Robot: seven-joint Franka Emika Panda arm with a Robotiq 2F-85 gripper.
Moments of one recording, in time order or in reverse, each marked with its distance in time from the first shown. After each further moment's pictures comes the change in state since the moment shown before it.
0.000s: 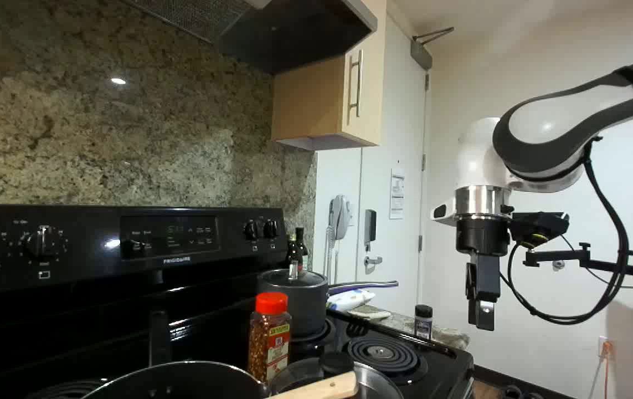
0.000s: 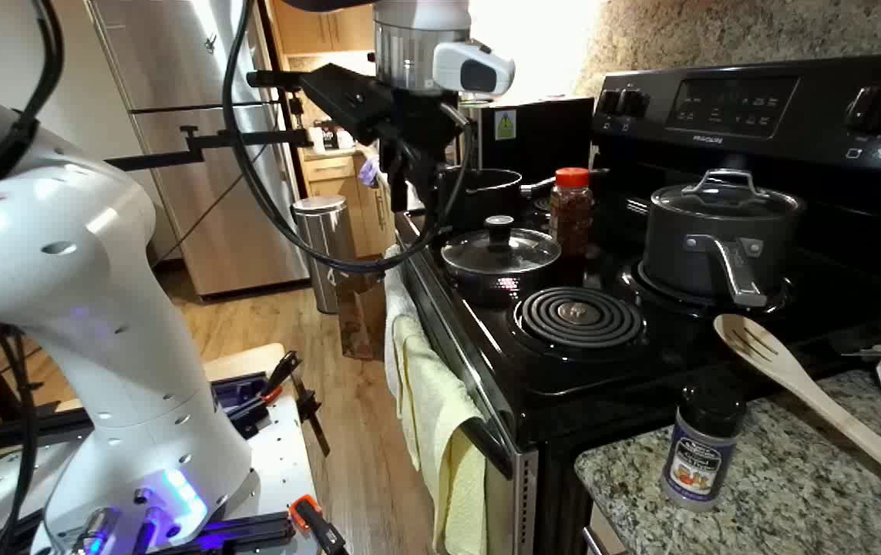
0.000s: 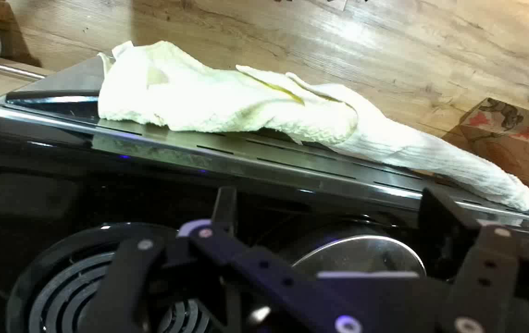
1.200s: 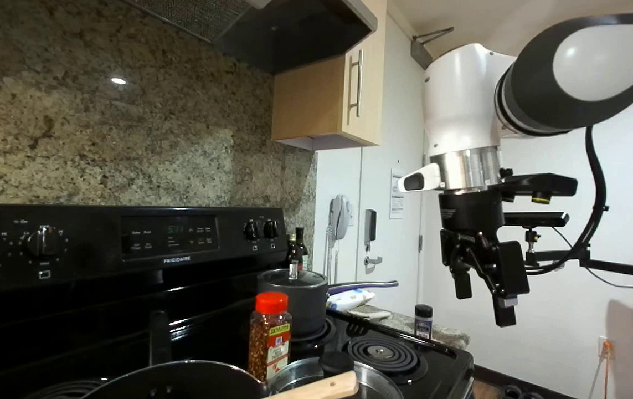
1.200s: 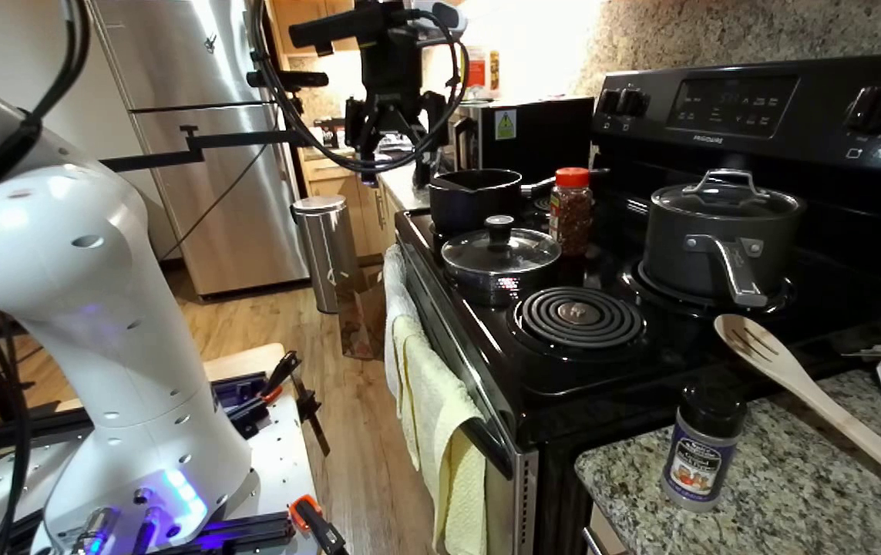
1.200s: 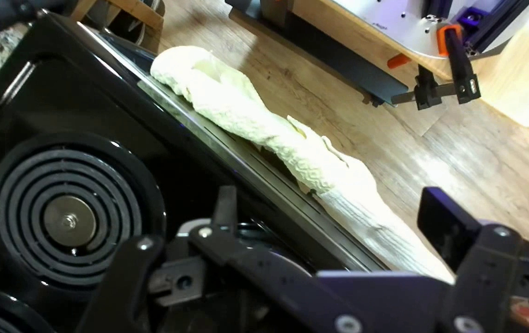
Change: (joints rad) arm 0.130 0.072 0.290 0.183 -0.200 -0.218 0.009
